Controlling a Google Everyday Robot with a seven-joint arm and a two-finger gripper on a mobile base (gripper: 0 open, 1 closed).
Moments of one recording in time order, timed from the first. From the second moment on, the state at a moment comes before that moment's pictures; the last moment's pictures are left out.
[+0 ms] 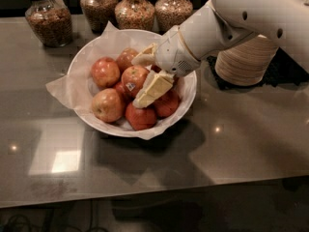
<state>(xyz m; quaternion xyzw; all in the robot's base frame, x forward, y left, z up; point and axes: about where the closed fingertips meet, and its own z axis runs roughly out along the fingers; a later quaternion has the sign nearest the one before) 0.526 0.024 0.916 -0.70 0.59 0.21 0.34</state>
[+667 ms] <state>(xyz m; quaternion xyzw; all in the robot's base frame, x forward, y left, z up) 0.526 0.023 0.904 -0.69 0.60 0.25 0.33</state>
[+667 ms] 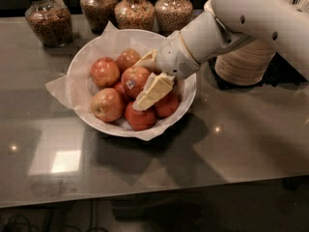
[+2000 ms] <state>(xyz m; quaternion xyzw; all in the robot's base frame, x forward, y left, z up) 0.512 0.037 0.935 -0.69 0.56 0.27 0.36</state>
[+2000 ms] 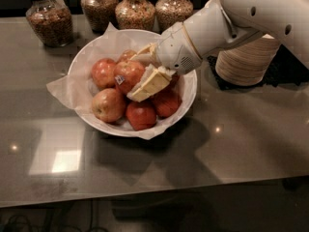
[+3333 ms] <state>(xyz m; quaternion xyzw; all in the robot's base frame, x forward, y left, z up) 0.425 0.007 0.999 -0.71 0.49 0.27 0.43</state>
